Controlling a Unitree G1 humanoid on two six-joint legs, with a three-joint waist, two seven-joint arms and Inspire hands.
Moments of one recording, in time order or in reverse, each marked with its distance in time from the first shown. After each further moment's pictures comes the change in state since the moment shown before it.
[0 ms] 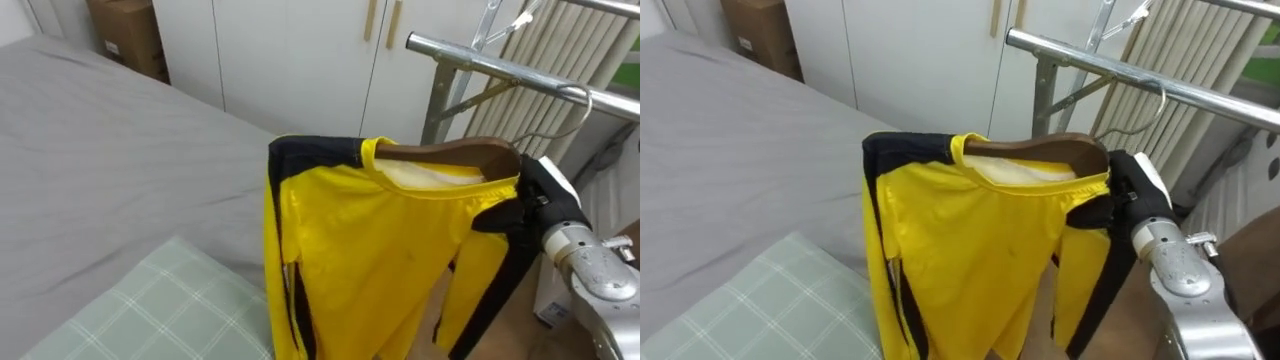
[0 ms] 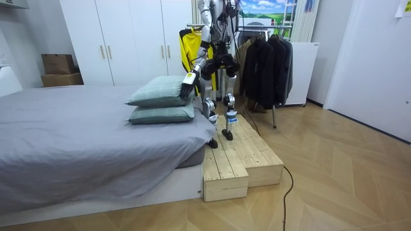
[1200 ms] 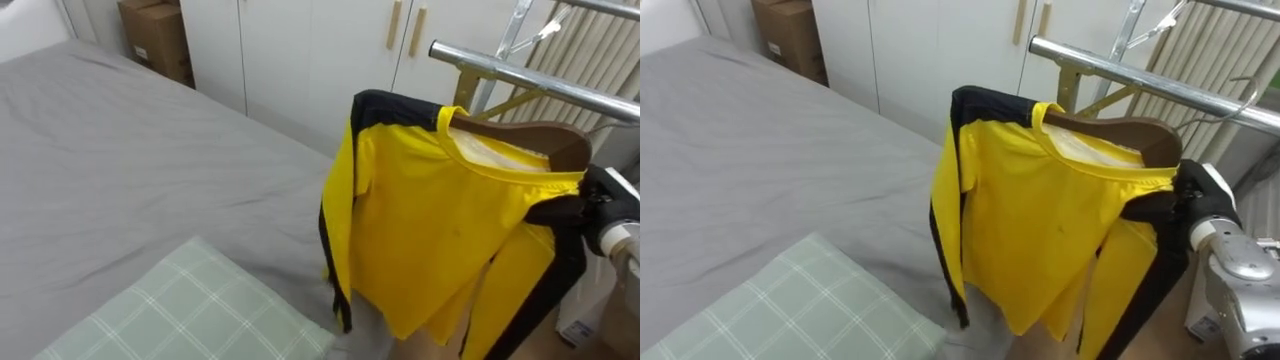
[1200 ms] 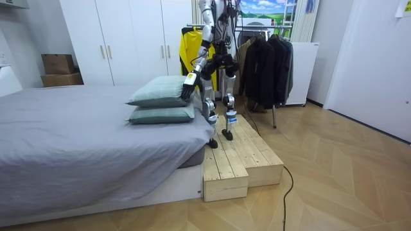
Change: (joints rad) left arm 0.026 0.027 0.001 0.001 0.070 0.000 -0.119; right arm -0.123 -0.145 0.004 0.317 0.224 0.005 0.008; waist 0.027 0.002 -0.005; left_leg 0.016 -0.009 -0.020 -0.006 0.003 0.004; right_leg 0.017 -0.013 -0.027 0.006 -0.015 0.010
